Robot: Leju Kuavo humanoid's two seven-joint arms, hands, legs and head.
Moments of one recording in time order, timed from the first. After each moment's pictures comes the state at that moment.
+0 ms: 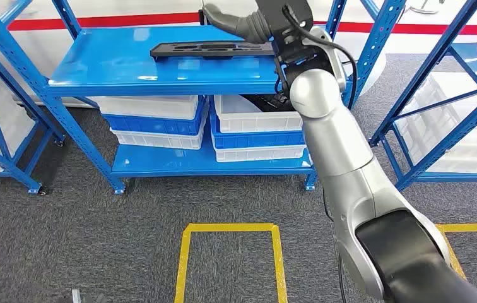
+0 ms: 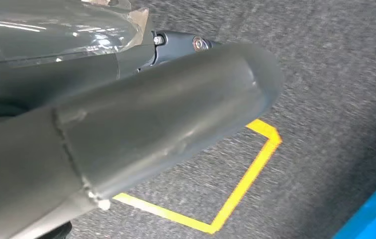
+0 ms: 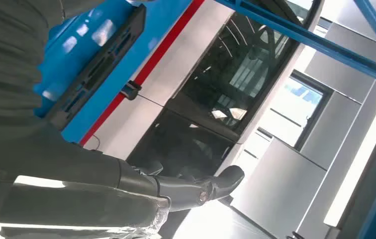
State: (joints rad) left arm -0.17 -0.03 0.05 -0.23 0.55 0.10 -0.51; right arm -1.10 0.15 0.54 -1.09 0.30 -0.06 0.01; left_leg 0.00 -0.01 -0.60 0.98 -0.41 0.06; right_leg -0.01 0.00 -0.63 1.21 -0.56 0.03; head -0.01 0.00
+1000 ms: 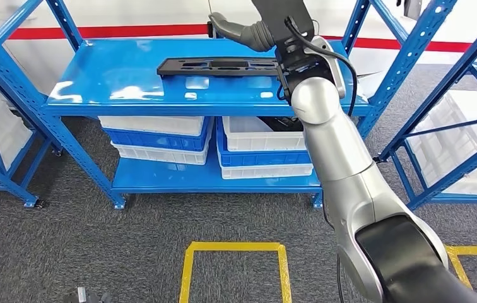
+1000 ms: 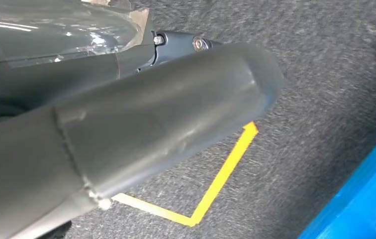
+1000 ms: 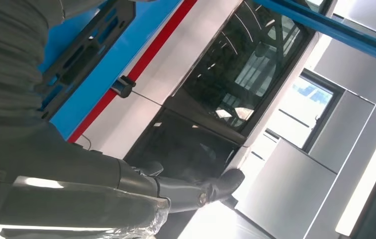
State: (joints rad) left arm -0.18 -0.04 0.06 -0.24 0.51 0.12 -0.50; right arm -1.07 0.14 0.53 -1.10 0.32 -0.07 0.00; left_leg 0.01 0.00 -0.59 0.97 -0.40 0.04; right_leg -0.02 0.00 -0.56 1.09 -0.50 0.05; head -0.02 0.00
